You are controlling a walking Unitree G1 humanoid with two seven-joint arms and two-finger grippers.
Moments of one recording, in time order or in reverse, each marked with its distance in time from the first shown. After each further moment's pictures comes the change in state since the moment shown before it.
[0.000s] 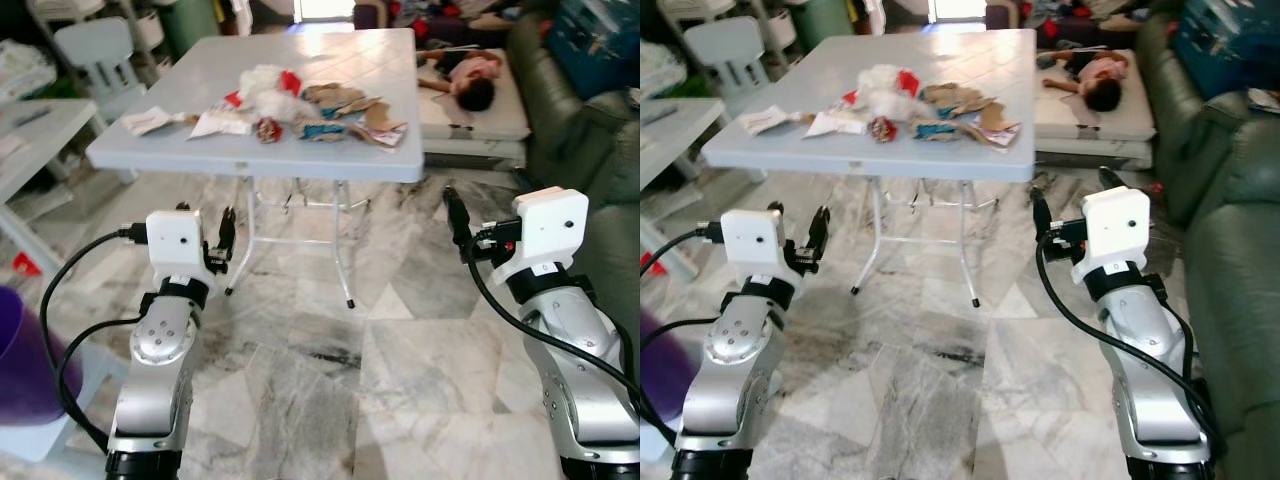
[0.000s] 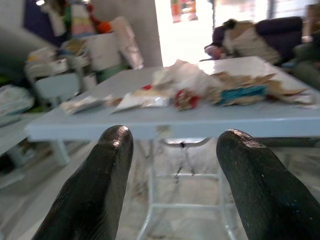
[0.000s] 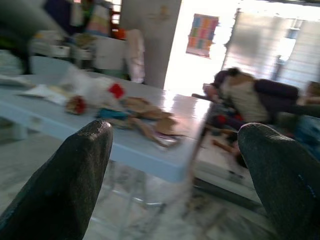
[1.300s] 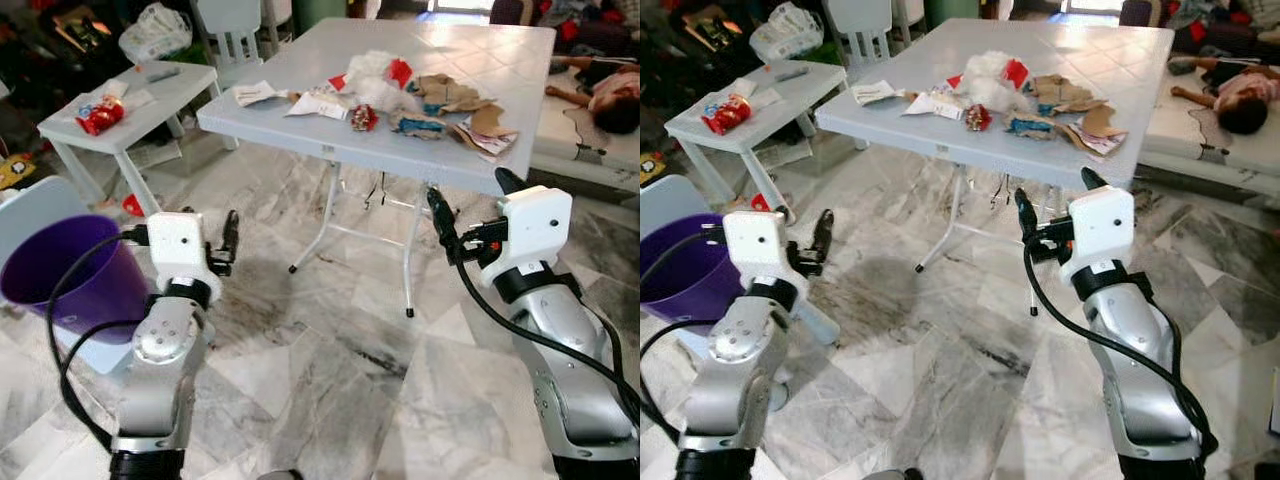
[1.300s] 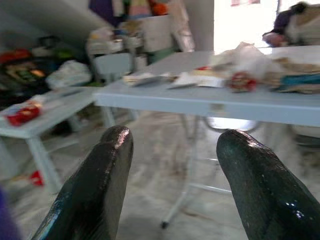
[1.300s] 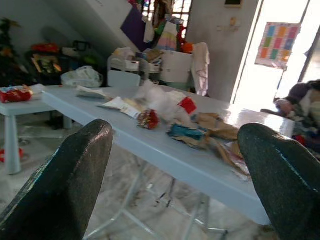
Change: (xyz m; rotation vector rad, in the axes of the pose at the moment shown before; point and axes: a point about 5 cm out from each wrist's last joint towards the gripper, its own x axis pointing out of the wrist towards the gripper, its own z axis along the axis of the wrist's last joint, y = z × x) left arm 0.001 -0.013 -0.003 -0.059 0.035 -0.058; right arm 0.002 0.003 0.001 0.006 0.003 0.024
